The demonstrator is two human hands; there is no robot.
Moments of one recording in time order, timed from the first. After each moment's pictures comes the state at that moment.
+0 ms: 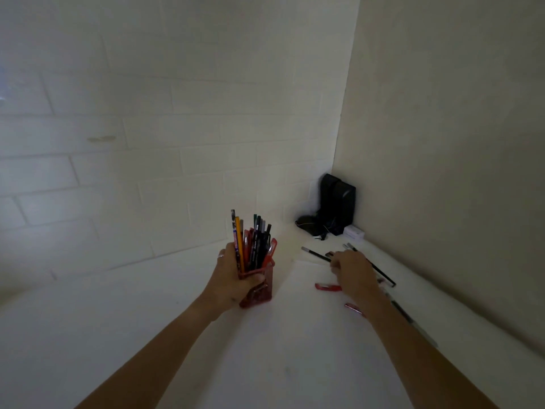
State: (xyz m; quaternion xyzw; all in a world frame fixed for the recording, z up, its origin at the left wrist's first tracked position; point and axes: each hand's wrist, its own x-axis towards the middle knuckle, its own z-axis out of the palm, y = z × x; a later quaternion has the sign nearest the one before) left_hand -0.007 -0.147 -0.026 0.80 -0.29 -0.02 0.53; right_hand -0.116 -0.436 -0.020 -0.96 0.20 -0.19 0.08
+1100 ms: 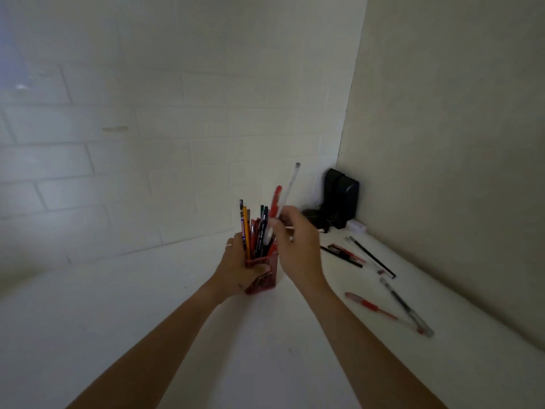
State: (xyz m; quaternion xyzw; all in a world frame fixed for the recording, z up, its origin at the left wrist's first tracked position) left_hand 0.006 -0.153 -0.034 0.83 -0.28 -0.01 0.49; right_hand -0.129 -0.263 0.070 -0.80 0.03 -0.40 0.45
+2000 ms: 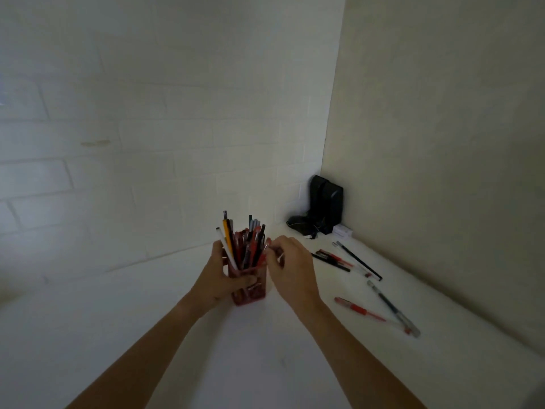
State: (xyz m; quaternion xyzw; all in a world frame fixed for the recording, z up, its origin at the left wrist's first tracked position) left_hand -0.032 -0.131 -0.003 0.75 -0.31 -0.05 0.59; right_hand -0.132 -0.285 0.030 -0.87 0.07 -0.39 0.30
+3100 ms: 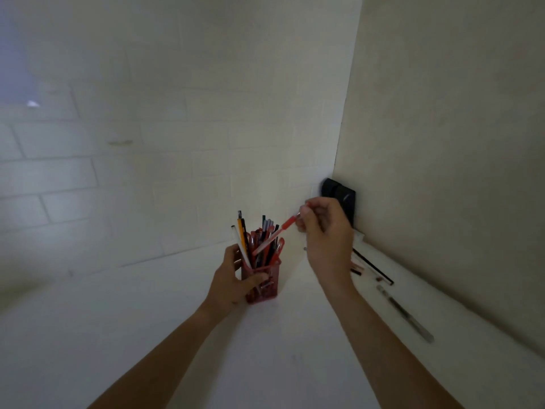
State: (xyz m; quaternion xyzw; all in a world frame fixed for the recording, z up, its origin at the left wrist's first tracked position) left_hand -0.055 -0.122 0.000 0.75 -0.26 -0.05 0.61; right_hand -0.158 -0.277 0.108 -0.69 0.05 -0.48 0.55
